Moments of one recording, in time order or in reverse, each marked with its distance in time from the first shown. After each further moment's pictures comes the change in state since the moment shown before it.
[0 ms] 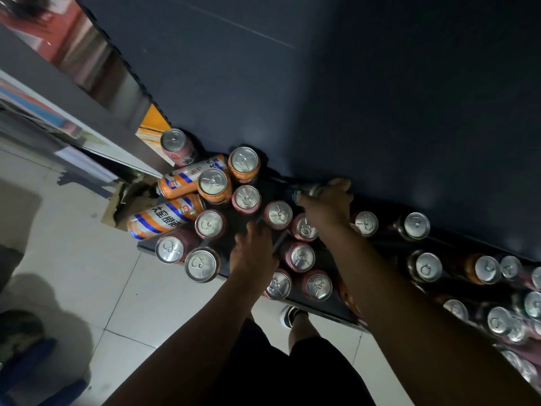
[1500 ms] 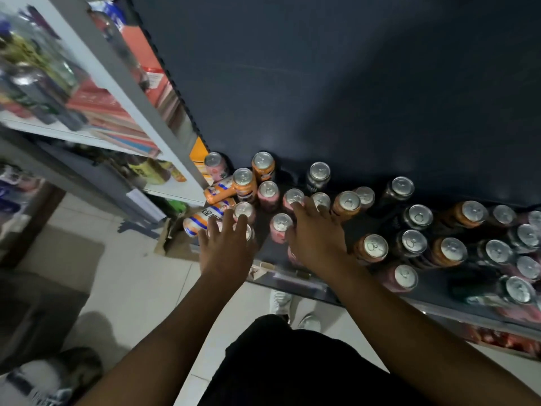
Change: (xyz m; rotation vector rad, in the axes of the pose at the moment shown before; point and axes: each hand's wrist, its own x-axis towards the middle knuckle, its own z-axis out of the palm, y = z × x) left_hand -0.148 -0.079 -0.039 0.369 0.462 0.040; right_hand -0.195 0.038 -0.033 -0.732 -0.109 -0.633
